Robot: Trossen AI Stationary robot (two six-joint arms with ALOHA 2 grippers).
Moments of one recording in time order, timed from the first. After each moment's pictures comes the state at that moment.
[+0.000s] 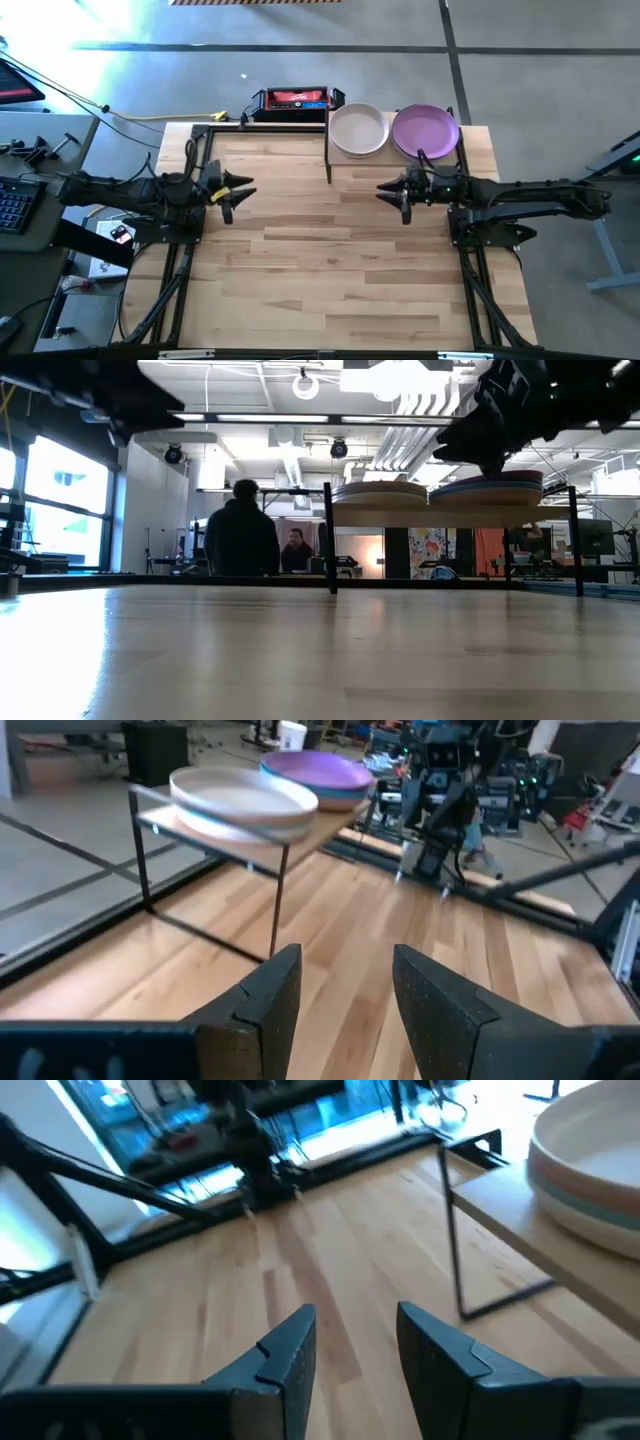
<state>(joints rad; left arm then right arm) -0.12 0.44 0.42 -0.18 -0.45 -0.29 -0.14 0.78 0.39 0.14 -0.01 0.29</state>
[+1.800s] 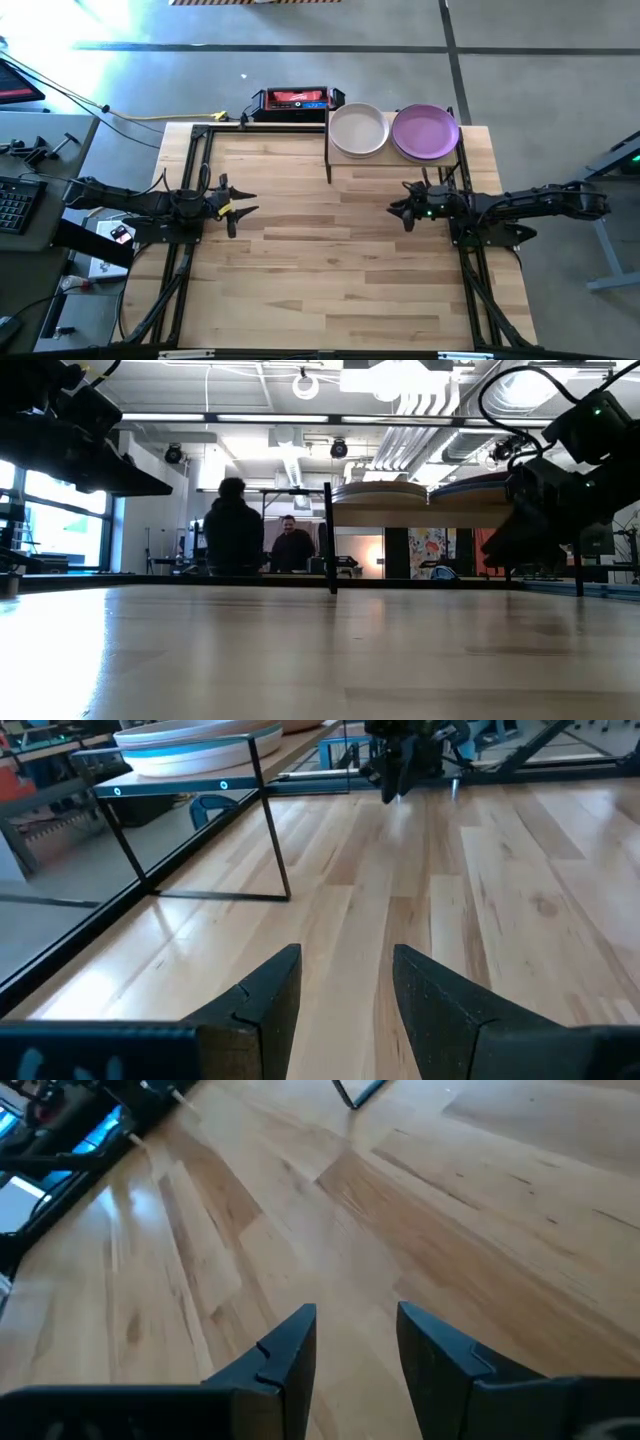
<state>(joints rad) -0.14 0.27 0.04 -0.02 -0.41 0.03 -0.14 0.78 0.01 0.28 0.05 0.66</state>
